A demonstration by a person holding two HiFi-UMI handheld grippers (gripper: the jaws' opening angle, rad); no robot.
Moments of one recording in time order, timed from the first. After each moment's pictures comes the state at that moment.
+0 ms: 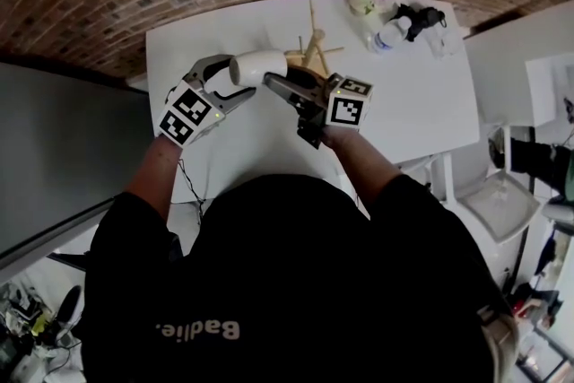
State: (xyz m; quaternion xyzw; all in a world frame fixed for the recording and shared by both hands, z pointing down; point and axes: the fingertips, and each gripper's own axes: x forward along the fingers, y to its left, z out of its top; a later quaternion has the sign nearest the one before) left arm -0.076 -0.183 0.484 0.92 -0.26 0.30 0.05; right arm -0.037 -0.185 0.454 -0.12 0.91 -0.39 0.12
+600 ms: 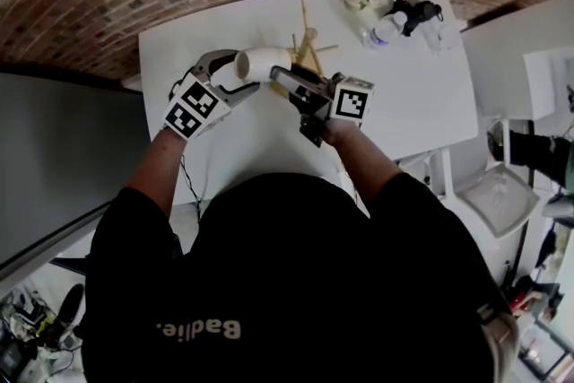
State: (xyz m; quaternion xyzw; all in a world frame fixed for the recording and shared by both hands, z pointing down) left arm -0.054 -0.197 0.497 0.92 -0.24 0.32 0.05; right arm -0.007 -0.205 0.481 -0.16 0.86 -0.46 0.14
